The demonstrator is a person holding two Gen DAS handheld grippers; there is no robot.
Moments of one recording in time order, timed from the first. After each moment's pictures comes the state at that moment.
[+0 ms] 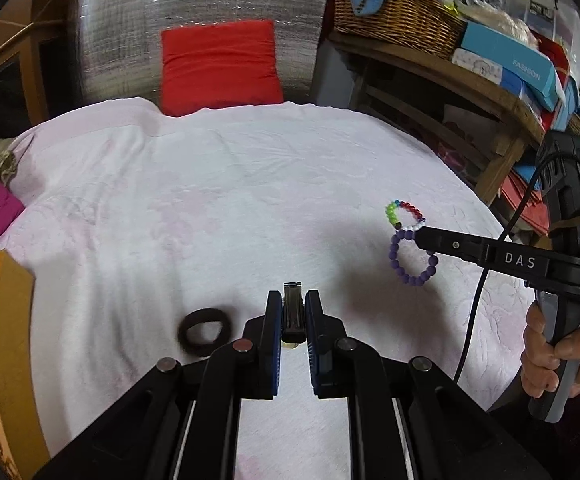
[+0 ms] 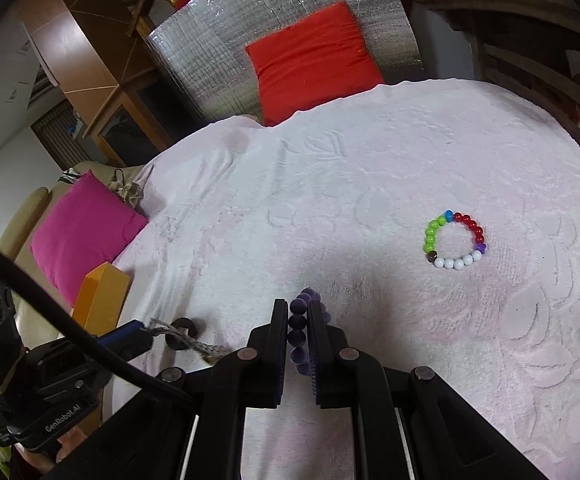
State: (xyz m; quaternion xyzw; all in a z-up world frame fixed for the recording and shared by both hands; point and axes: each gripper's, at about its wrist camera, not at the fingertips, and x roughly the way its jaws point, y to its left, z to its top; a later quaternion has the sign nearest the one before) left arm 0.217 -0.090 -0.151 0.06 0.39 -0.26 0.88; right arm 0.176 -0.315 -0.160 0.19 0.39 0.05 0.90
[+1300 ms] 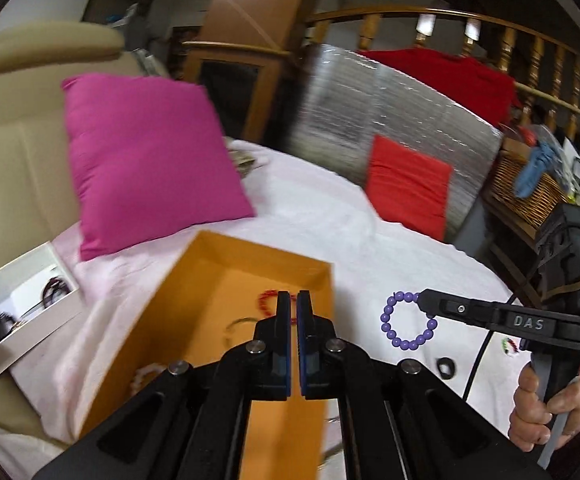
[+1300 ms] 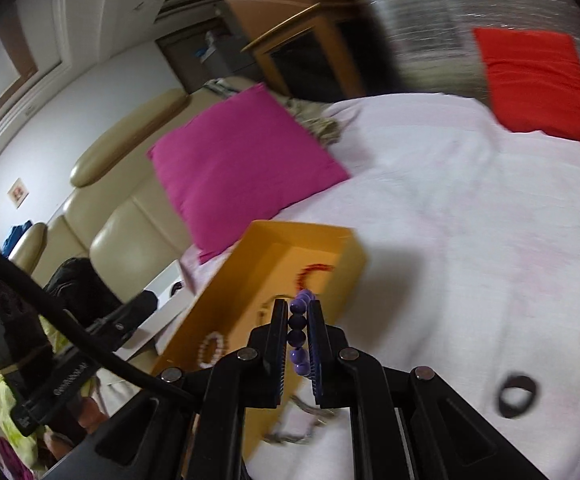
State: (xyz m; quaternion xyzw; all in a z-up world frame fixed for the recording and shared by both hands) left arm 0.165 0.251 -0.112 -0.14 0.26 -0.04 0.95; right arm 0.242 0.018 -0.109 0.10 0.39 0.30 0.86
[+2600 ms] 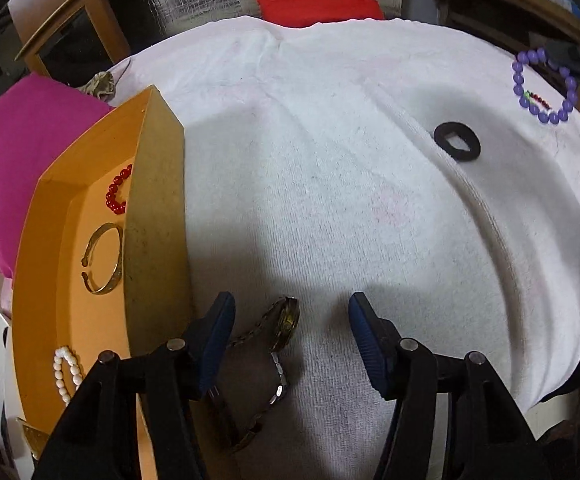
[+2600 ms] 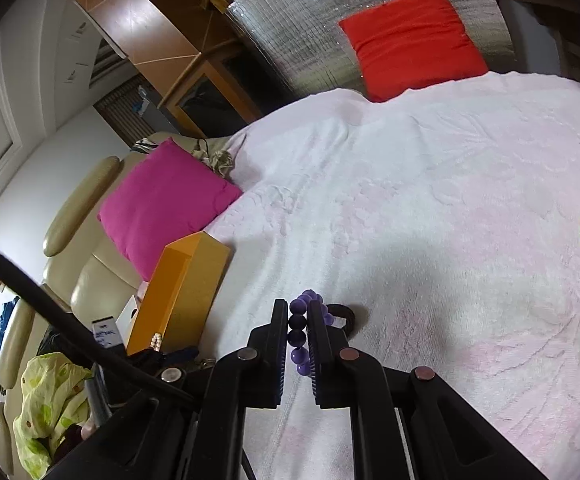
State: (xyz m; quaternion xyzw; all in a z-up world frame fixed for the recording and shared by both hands) left arm 0.212 0.077 -0.235 0.17 0.46 -0.11 0.86; right arm 0.198 -0.194 -0.150 0.21 0.39 0.19 0.88
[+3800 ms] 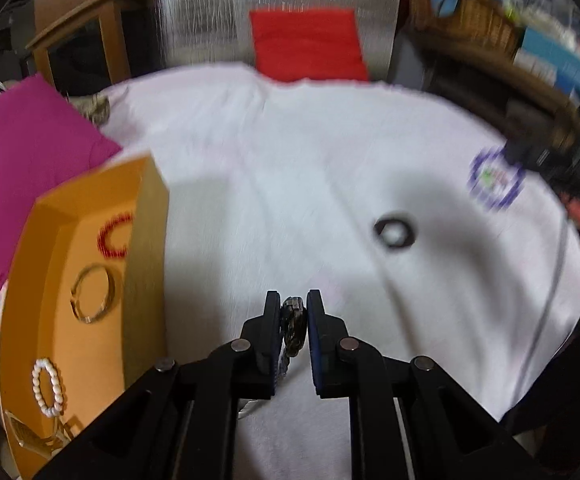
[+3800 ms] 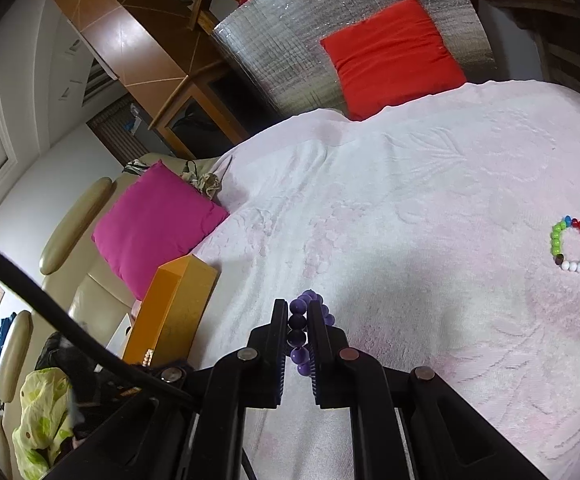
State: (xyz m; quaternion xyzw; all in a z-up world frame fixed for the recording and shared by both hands) left arm 0.197 0.067 -0.172 0.07 0.39 -0.17 0.90; right arm 0.189 -0.230 -0.143 0.22 0.37 0.17 0.89
